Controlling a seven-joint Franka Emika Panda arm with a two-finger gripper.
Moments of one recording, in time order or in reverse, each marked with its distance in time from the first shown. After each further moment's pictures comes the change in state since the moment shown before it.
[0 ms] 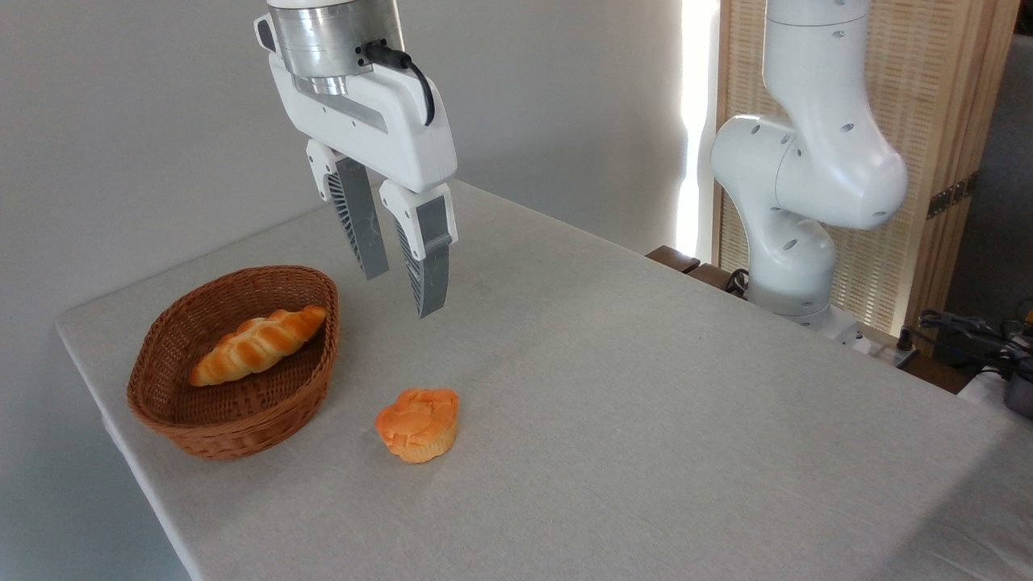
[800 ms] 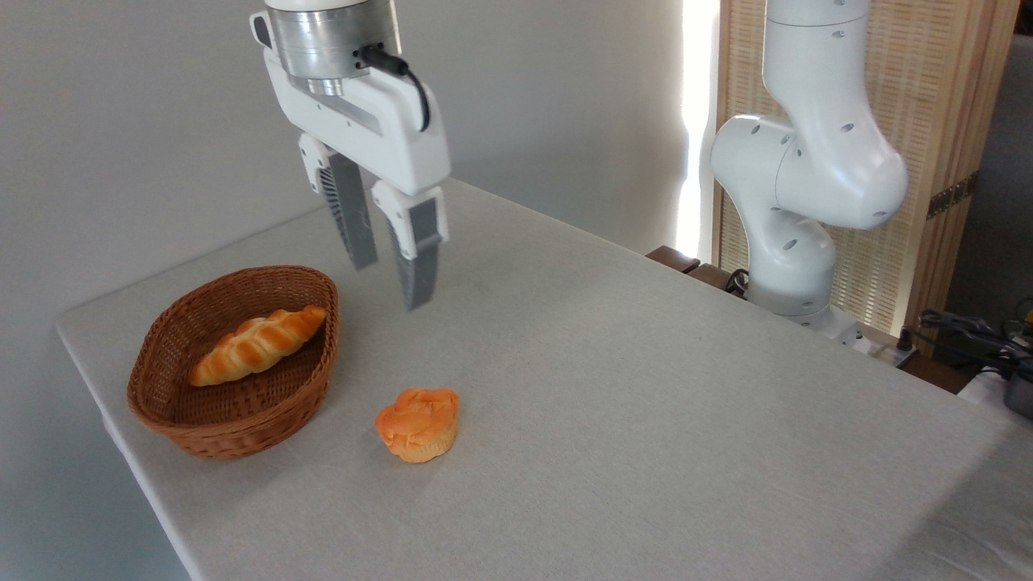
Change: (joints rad) arm 0.000 0.005 -0.014 0.000 -0.075 0.012 0.000
